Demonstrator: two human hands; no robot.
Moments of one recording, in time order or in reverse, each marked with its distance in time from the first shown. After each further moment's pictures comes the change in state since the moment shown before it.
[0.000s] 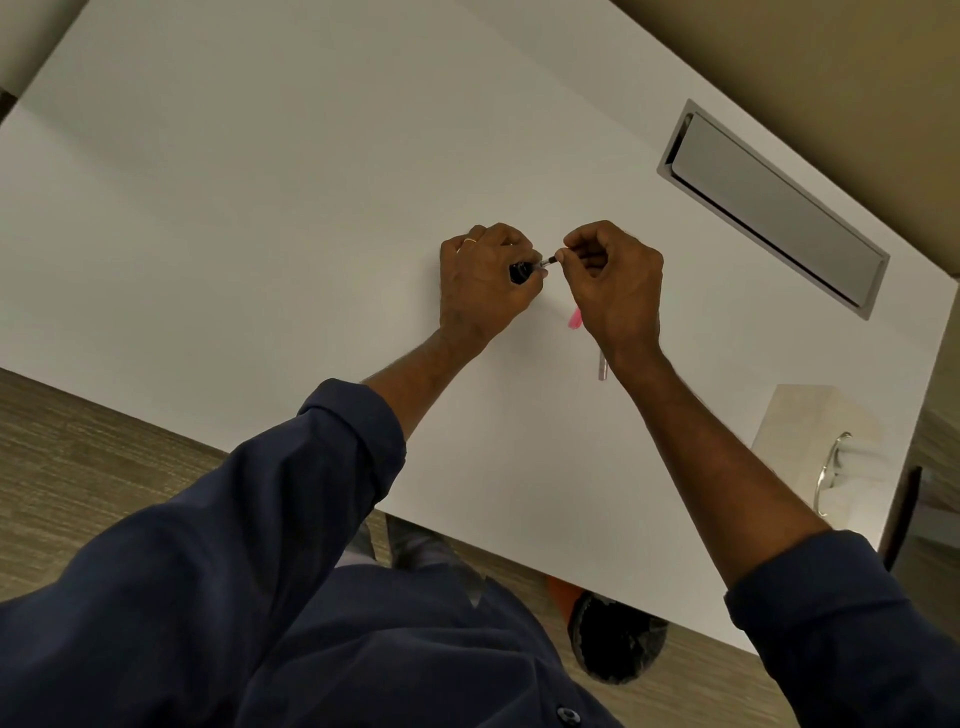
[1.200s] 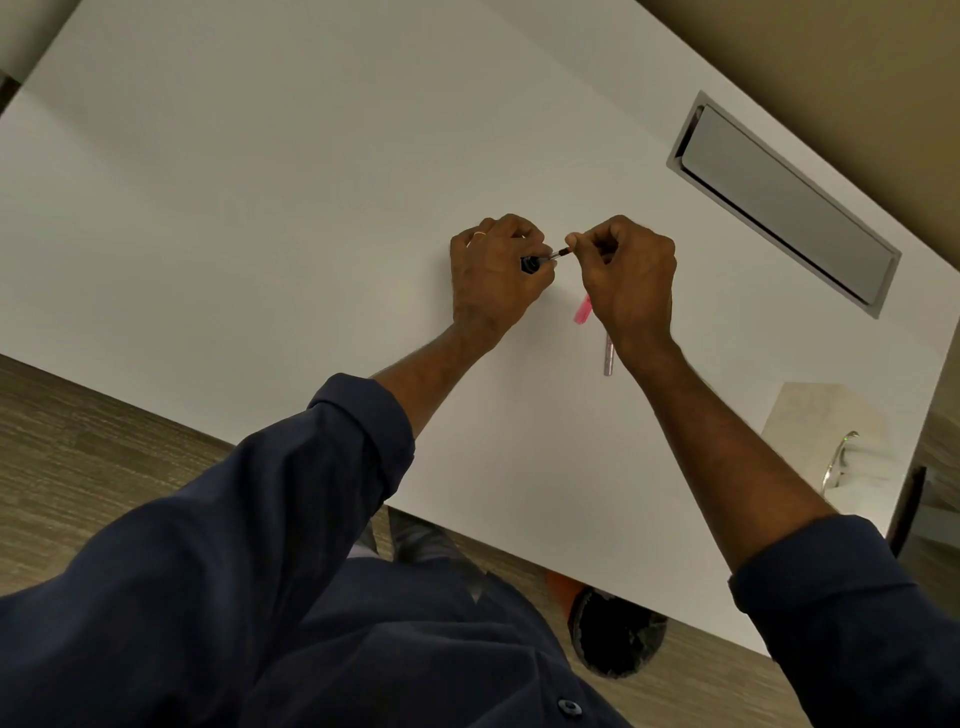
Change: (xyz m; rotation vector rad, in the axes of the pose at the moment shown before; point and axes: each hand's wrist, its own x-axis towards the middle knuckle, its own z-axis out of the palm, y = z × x) left_hand 0.000 0.007 0.003 -0.058 0.012 -0.068; right_hand 0.008 0.001 0.001 -0.147 0.006 0.088
